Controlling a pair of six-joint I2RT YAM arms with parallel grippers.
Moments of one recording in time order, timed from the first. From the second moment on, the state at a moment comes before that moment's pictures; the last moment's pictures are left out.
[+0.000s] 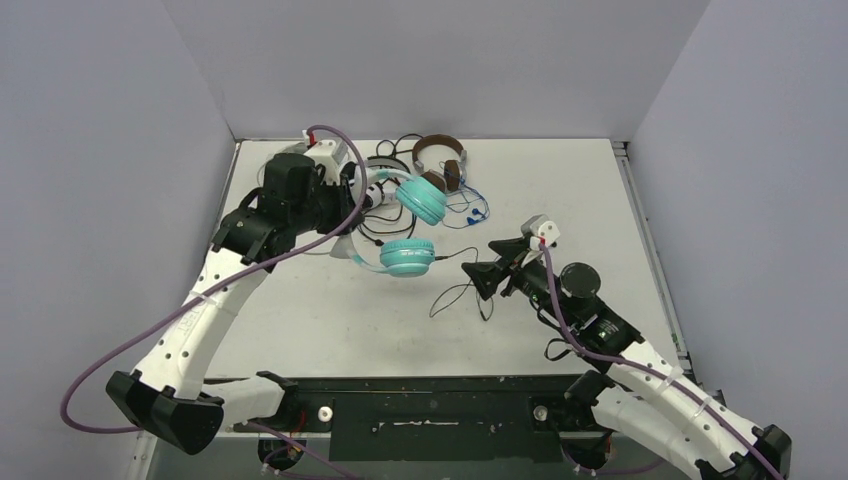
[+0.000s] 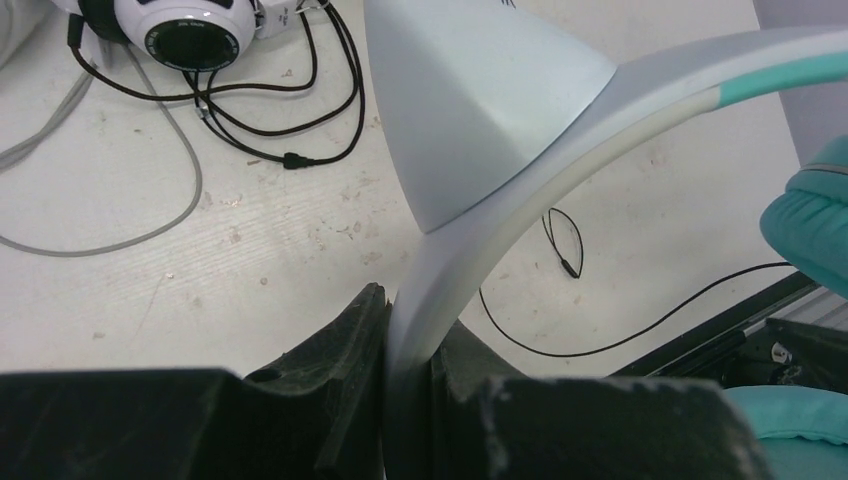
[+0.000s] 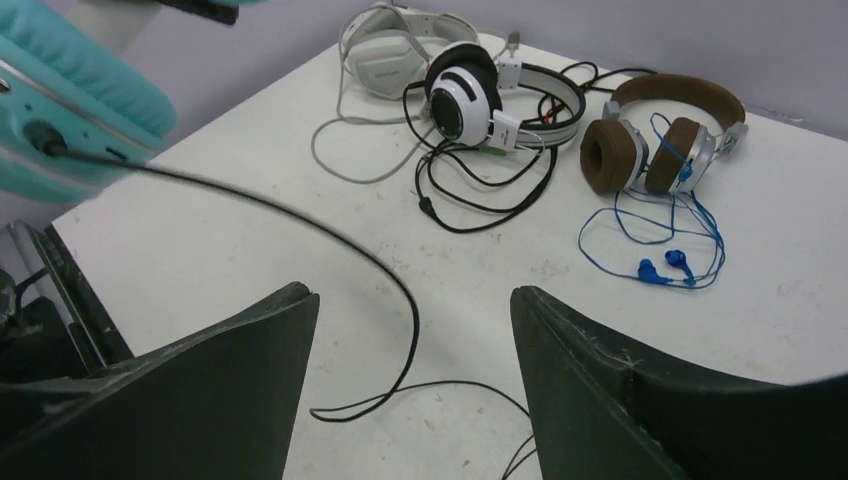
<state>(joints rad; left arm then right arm) -0.43 1.21 1.39 -0.78 0.13 -0.32 0.69 0.70 0.57 0.12 -0.10 0.15</state>
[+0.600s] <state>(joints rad) -0.43 1.16 1.43 -0.74 0.13 -0.43 0.69 0.81 0.37 0.40 -0.25 0.24</state>
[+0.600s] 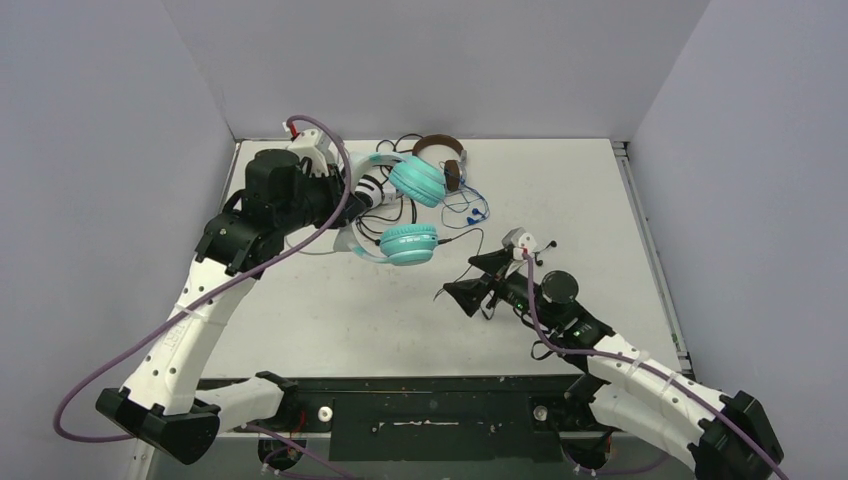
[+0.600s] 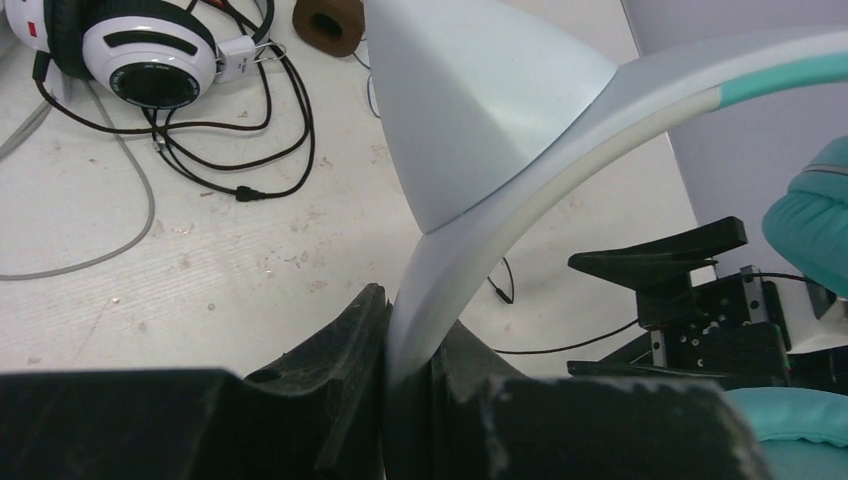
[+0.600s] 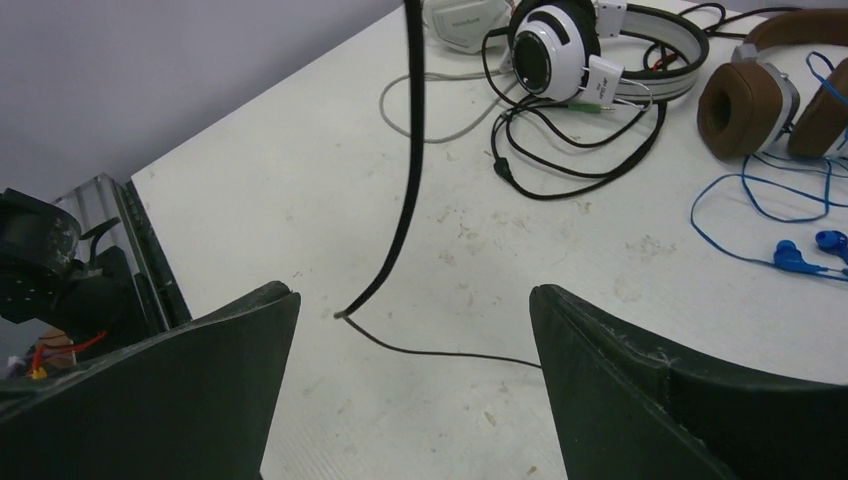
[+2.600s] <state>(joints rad) -0.91 1.52 1.40 -0.70 -0.19 -0.12 0.81 1.07 1.12 -0.40 0.23 -0.08</state>
